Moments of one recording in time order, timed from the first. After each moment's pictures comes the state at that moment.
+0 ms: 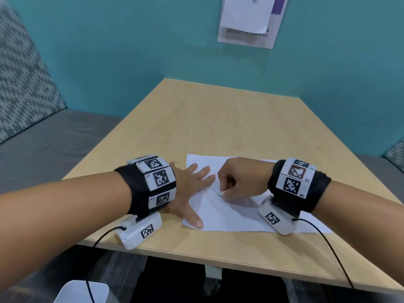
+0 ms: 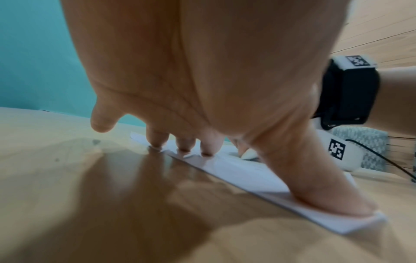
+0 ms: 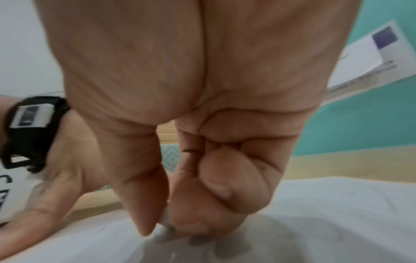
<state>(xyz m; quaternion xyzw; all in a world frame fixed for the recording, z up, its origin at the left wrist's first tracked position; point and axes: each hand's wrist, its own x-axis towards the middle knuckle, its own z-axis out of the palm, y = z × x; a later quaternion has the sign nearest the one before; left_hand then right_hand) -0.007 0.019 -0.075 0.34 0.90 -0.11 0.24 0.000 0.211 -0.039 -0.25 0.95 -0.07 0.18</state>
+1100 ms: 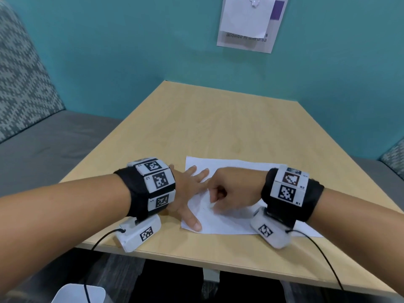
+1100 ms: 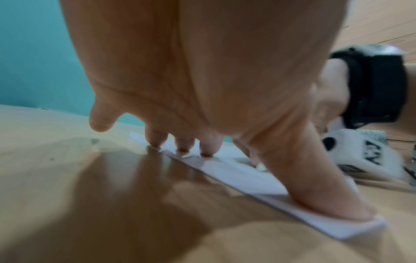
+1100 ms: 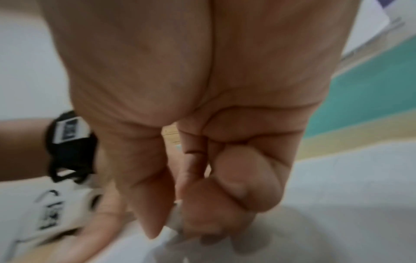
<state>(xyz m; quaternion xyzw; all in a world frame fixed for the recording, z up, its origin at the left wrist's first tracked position) -0.006 0.022 -0.067 0.33 0.90 -0.10 0.26 0.005 0.198 -0.046 -0.29 0.93 -0.08 0.21</state>
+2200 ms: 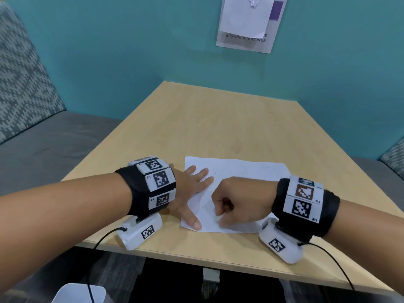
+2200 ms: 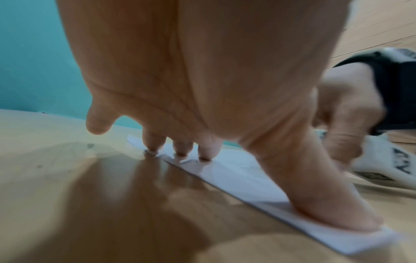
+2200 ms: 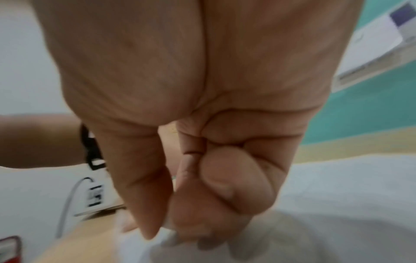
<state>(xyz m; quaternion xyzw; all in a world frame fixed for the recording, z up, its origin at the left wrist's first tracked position) -0.003 0.026 -0.061 0.32 0.90 -0.13 0.27 0.030 0.210 -0.046 -0.29 0.93 -0.09 0.23</state>
